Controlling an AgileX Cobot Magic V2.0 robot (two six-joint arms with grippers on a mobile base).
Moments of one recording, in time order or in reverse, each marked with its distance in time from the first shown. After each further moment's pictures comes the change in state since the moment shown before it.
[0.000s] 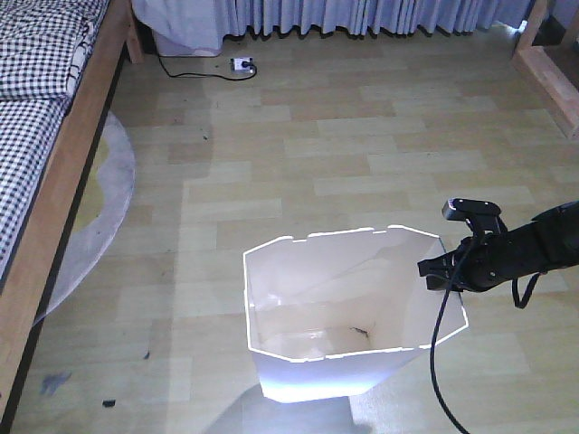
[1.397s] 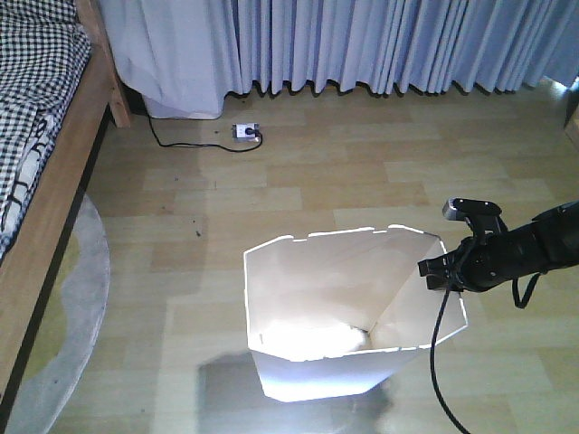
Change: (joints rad) left arm 0.000 0.000 0.000 0.000 0.000 0.000; right arm -0.001 0.000 0.000 0.000 -0.001 0.000
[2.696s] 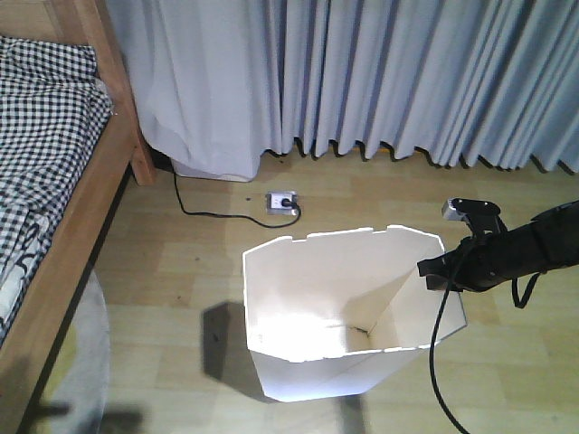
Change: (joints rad) left arm 0.000 0.000 0.000 0.000 0.000 0.000; right arm 0.001 0.000 0.000 0.000 0.001 0.000
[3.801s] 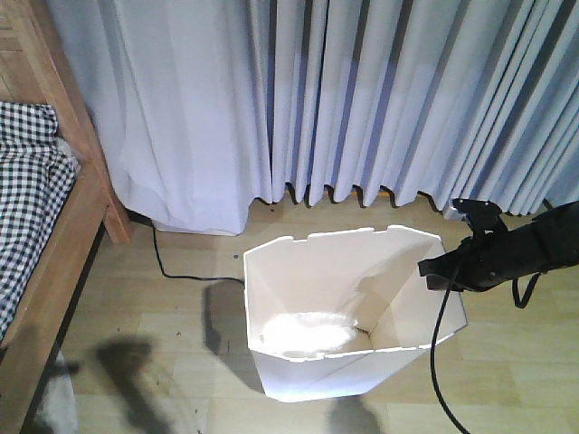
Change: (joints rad) left arm 0.000 0.000 0.000 0.000 0.000 0.000; right arm 0.000 0.000 0.000 0.002 -0.001 0.000
